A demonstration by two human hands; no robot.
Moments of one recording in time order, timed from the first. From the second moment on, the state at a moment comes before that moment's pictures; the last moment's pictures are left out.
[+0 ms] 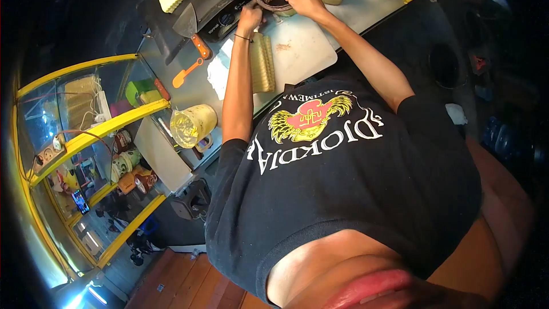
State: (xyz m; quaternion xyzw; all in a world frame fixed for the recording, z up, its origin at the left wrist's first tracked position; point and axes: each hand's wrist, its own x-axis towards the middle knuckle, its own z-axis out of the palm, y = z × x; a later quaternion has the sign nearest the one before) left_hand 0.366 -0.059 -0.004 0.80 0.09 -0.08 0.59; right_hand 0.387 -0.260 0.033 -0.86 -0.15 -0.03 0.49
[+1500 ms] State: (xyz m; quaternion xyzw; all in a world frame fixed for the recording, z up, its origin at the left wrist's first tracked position) left_hand 0.217 -0.069 0.015 0.96 0.03 0.18 0.19; right_hand 0.335 -0.344 0.041 -0.64 -0.04 0.27 0.72
